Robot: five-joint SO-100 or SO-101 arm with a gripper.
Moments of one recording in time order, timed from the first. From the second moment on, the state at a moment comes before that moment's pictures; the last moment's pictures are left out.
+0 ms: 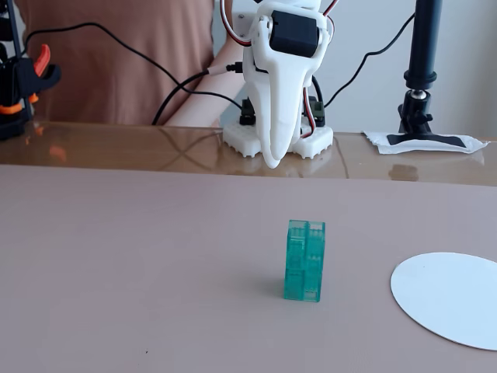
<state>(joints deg) -4.3 192.0 175.7 65.0 -9.2</state>
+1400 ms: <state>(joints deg) -6.1 192.0 175.7 65.0 -14.3</state>
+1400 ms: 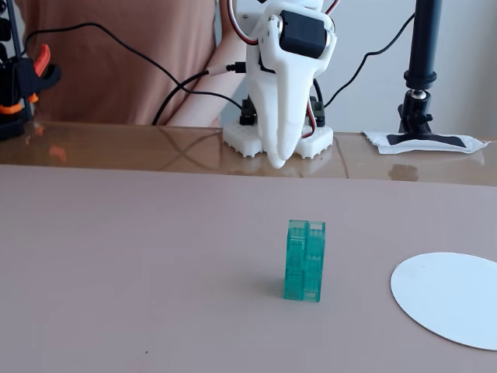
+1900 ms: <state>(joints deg) -6.7 164.5 157.1 60.3 -12.5</state>
